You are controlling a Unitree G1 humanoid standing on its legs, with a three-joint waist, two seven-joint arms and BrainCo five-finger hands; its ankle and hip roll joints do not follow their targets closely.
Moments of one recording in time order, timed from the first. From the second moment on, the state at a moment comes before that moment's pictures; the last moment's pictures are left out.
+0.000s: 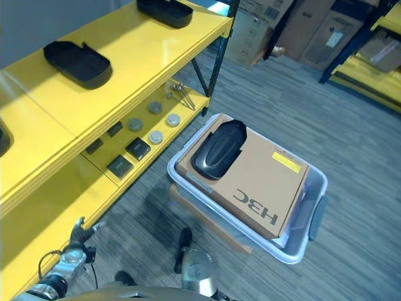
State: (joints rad) left arm -0.08 0.22 -0.21 1.12 -0.20 -0.19 0.37; right arm 0.14 -0.28 0.12 1.15 0.39 0.09 0.12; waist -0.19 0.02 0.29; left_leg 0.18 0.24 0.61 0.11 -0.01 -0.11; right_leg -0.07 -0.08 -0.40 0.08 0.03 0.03
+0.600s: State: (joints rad) left arm -0.02 0.23 -0.22 1.07 -0.25 -0.19 0.34; right arm 0.17 -0.34 0.26 0.79 0.42 -0.06 0.09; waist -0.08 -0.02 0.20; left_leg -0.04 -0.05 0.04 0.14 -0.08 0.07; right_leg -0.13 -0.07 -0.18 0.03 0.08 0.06
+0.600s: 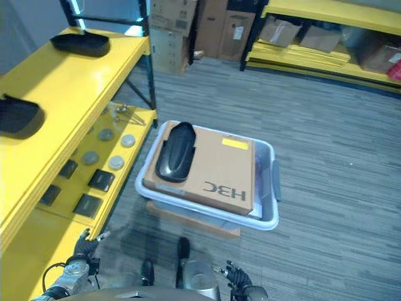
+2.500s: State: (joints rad) left arm -0.17 0.35 -0.41 0.87 -0.35 -0.17 0.25; right arm -1.05 -0.66 0.53 1.19 -0.11 0.27 -0.16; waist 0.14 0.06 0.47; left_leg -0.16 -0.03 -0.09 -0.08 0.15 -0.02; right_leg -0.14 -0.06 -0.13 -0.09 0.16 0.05
